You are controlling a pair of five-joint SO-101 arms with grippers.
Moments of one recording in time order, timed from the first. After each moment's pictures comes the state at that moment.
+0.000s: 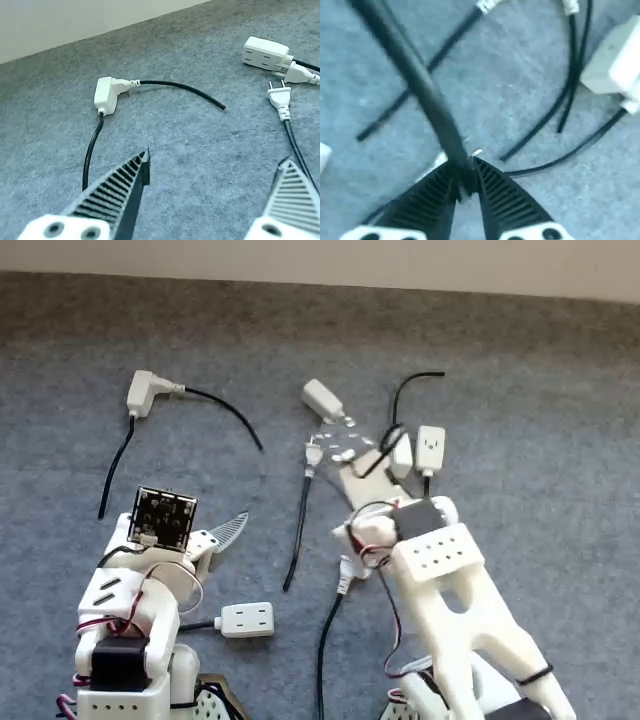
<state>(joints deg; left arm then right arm) -6.6 -104.0 81.5 58.4 -11.6 -23.6 -31.6 47.2 60.3 16.0</state>
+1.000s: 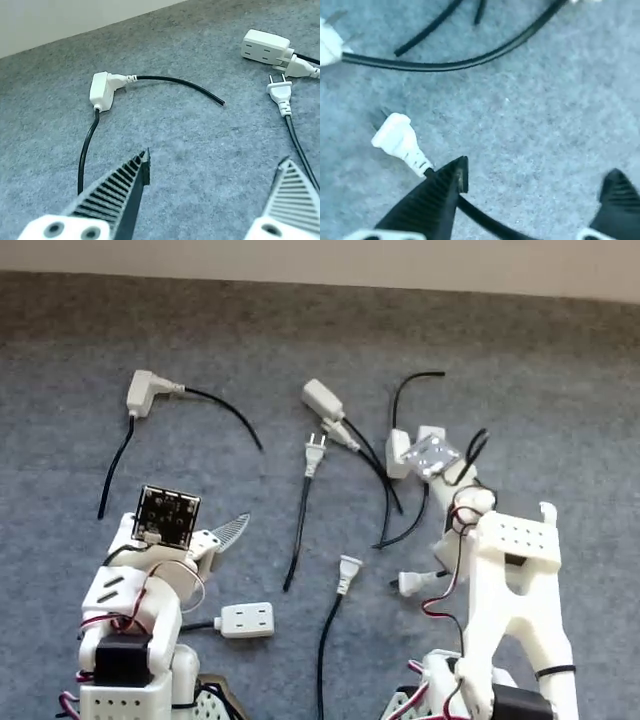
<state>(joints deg) -6.1 -104.0 84.1 56.7 -11.6 6.2 -27.6 47.6 66.1 54.2</state>
